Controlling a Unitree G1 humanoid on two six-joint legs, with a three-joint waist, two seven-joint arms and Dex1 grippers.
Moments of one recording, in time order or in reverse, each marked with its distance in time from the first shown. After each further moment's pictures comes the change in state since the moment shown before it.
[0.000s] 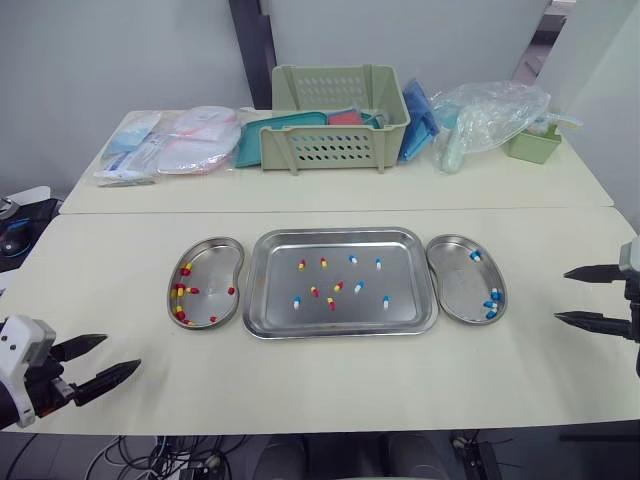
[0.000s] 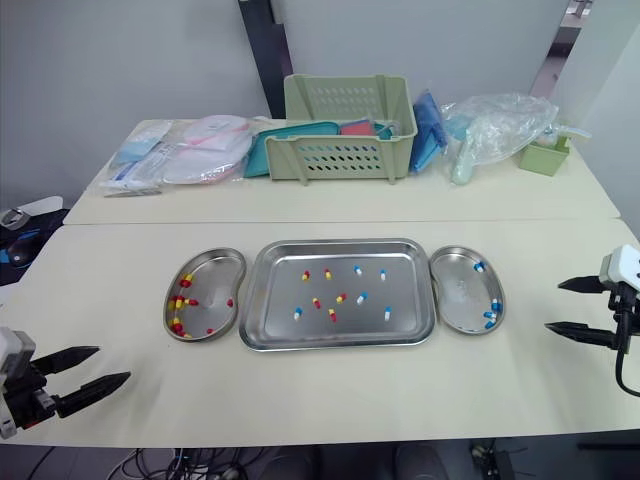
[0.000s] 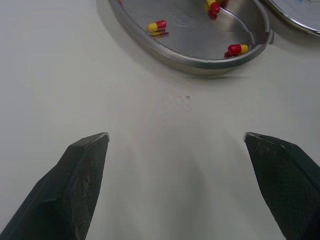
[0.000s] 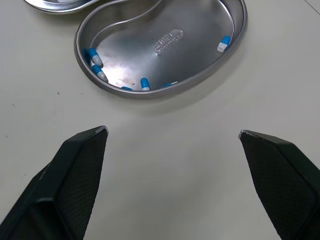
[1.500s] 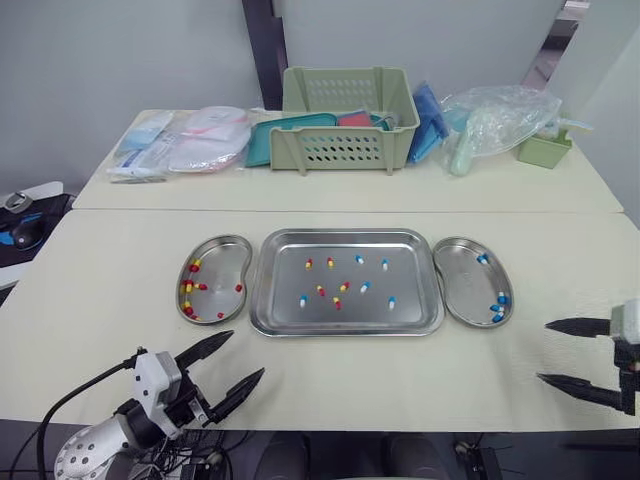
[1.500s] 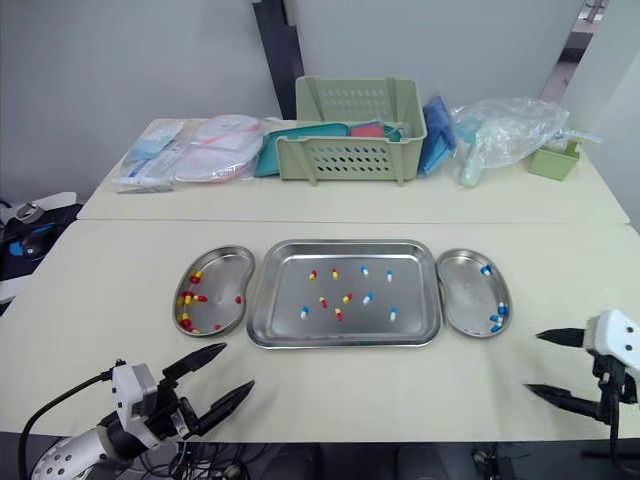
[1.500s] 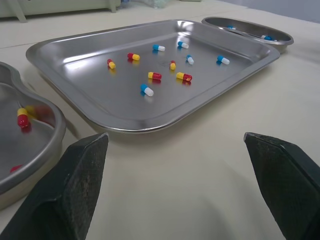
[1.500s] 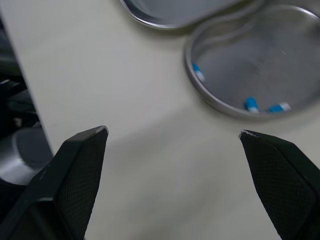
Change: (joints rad) left arm 0.028 -0.417 -0.393 -0.255 0.011 -0.449 0.116; right arm 0.551 0.132 -0.288 -0.614 0.125 0.095 -0.057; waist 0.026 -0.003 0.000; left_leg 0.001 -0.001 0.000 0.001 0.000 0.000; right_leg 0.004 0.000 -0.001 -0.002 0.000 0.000
